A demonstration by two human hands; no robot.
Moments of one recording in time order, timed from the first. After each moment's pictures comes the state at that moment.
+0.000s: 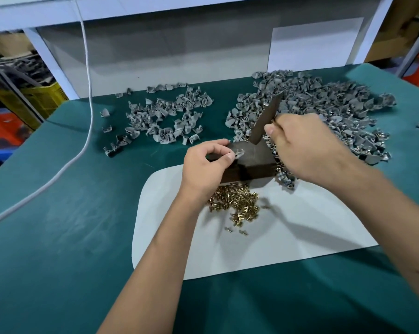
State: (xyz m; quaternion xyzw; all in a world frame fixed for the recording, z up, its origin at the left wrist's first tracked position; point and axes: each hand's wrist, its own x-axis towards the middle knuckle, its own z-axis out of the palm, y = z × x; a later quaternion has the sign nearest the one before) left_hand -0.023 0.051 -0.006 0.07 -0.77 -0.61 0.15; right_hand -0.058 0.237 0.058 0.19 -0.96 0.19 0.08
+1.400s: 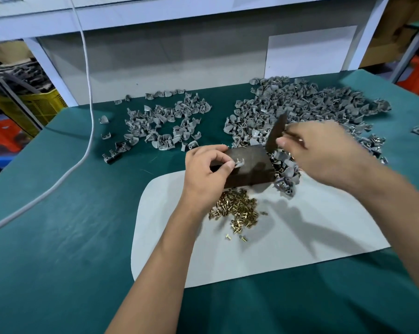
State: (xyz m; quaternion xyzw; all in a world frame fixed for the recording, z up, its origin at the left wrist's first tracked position) left_hand -0.025 0.050 -0.013 0.04 -0.84 -0.51 0.18; right_hand -0.063 0.264 0.062 0.18 -0.97 0.17 0.07
